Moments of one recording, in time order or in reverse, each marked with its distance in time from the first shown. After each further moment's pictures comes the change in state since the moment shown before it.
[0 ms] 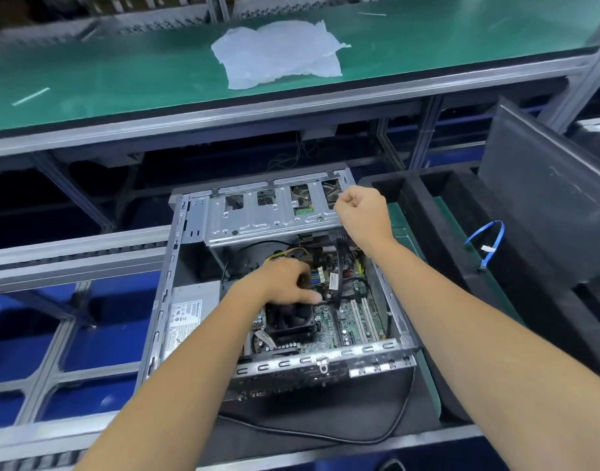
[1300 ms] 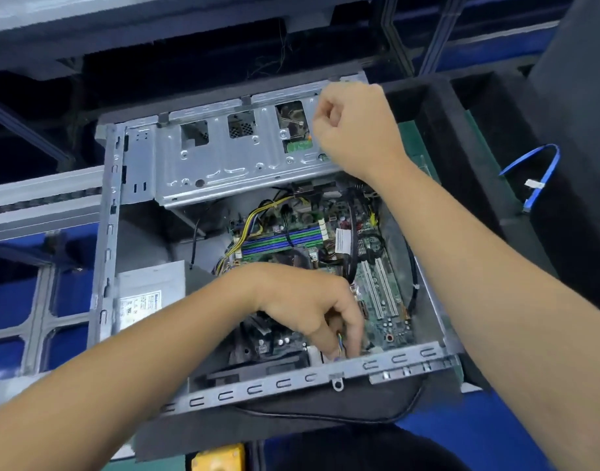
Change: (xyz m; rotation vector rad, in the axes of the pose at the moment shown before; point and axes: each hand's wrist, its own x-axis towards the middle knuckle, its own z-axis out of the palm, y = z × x) left_hand -0.010 0.036 0.007 -0.427 -0.720 0.545; right_hand 0.052 0.005 0.035 -0.283 -0.128 -0.284
